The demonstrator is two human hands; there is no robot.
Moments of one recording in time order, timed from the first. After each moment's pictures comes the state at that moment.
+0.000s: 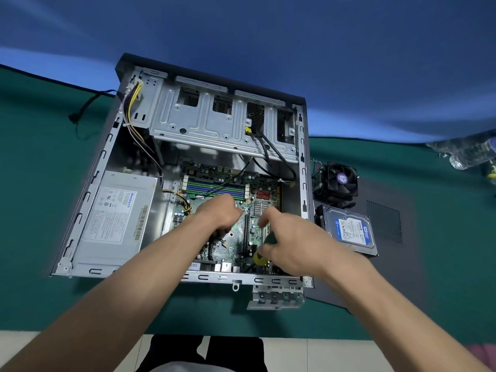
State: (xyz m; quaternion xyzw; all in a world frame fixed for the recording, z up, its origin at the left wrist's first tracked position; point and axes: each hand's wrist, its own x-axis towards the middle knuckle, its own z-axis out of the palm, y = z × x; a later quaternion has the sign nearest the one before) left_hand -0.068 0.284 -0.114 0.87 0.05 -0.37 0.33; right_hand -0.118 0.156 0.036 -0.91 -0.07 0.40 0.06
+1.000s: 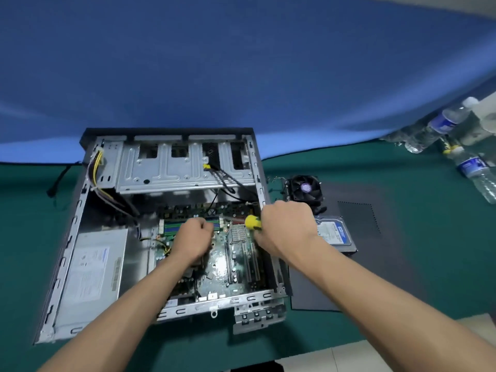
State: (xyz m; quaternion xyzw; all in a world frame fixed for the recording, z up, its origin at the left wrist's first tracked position) left_hand -0.072 0.279 -0.104 0.89 0.09 -0.20 0.41; right_hand -0.097 0.117 0.032 -0.98 -0.07 0.15 -0.11
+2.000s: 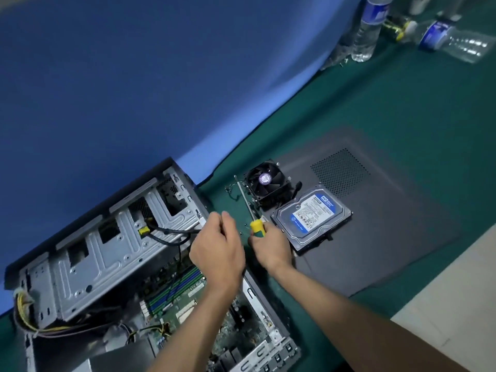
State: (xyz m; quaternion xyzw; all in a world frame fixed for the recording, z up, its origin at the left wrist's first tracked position) left_hand -0.056 0.138 -0.057 0.94 -0.02 0.07 0.34; right_hand -0.080 0.065 -0.128 -0.74 0.42 0.05 0.53
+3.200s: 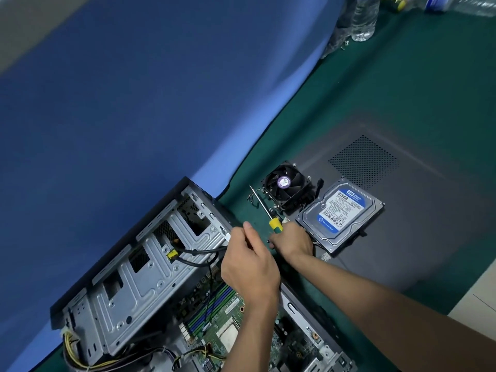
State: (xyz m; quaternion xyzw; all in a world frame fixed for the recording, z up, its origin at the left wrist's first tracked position) left_hand -0.054 0.140 -0.062 0.94 0.00 0.07 0.33; right_hand -0.044 0.065 -0.147 -0.74 0.46 0.14 0.47
